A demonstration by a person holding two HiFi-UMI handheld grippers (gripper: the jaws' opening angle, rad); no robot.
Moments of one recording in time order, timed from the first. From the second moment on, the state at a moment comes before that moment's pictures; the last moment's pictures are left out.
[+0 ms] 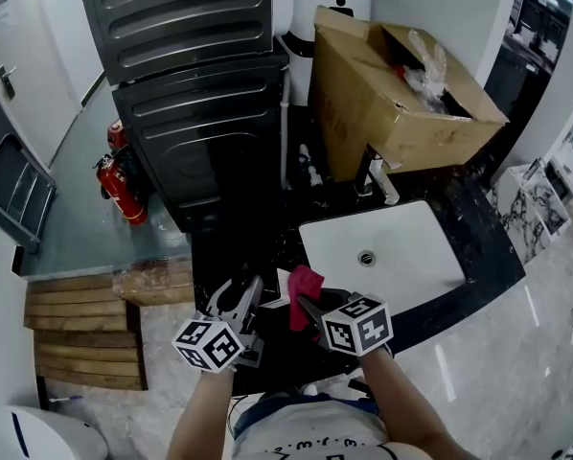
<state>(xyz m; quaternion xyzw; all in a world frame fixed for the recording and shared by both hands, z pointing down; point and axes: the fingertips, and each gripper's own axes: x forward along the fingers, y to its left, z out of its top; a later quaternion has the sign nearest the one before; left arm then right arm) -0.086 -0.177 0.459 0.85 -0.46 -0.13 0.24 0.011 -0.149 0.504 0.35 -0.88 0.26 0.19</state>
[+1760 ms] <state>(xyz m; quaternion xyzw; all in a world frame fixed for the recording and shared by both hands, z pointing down) -0.048 -0.189 0.452 0.95 -0.28 0.02 0.15 0.060 -0.192 0.490 0.49 -0.82 0.26 0.13</state>
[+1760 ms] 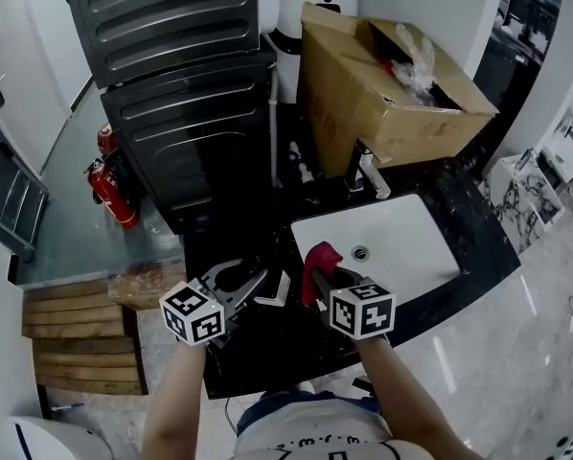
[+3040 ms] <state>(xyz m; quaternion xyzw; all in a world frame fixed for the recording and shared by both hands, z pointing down) -0.047 -0.191 0.458 0.77 -0.61 0.12 0.09 0.071 -0.174 0.478 0.49 -0.82 0.28 0.06</state>
